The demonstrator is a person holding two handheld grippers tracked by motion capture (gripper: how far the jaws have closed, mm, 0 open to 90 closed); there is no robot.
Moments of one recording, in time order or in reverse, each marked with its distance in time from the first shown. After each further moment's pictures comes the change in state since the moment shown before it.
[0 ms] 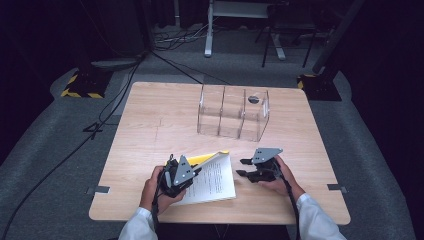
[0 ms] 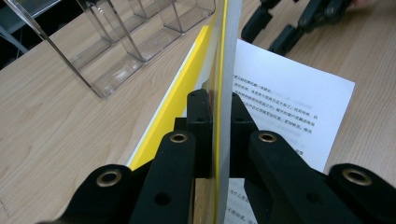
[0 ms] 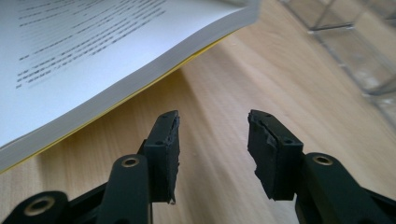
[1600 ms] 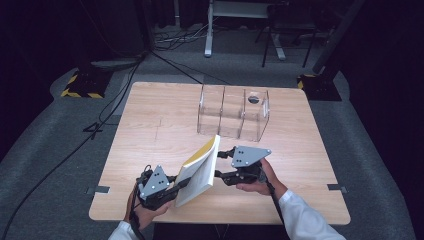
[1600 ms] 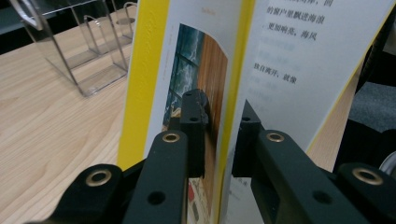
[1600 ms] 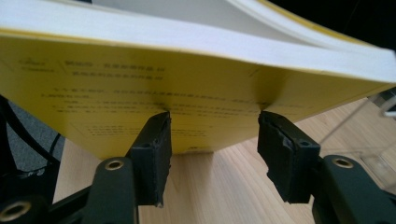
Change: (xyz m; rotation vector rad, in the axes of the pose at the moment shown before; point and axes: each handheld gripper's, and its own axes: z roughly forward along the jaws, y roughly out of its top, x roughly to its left) left arm 0.005 -0.042 -0.043 -0.186 -0.110 -0.127; right arm 0.067 0.107 -0.021 -0.266 0.044 -0.170
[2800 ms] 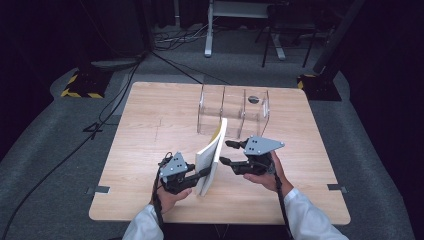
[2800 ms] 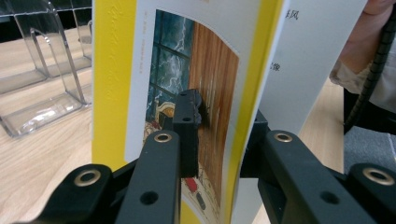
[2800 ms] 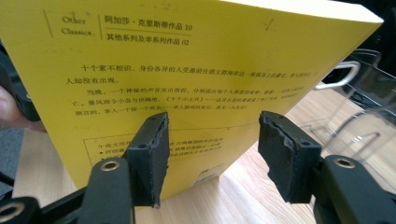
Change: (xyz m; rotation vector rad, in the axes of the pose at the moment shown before) left arm 0.012 0.014 0.073 -0.110 -0.143 -0.108; right arm -0.026 -0.012 -0.021 -0.021 -0.142 0.121
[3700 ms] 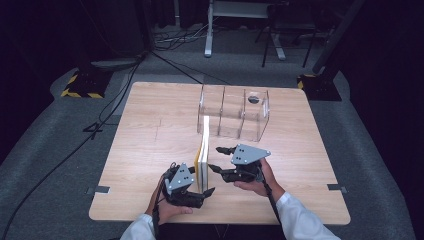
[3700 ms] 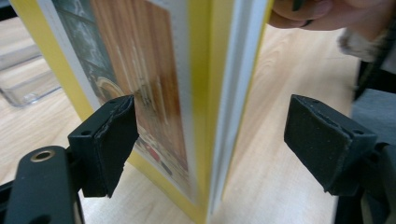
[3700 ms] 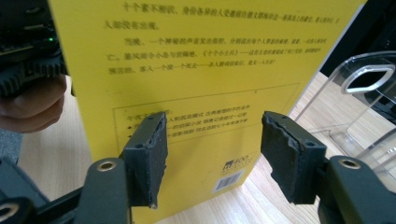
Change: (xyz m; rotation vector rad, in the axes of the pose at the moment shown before) left arm -0.029 -0.009 -0.003 0.131 0.085 0.075; right arm 0.025 -0.002 0.022 0.030 0.011 -0.062
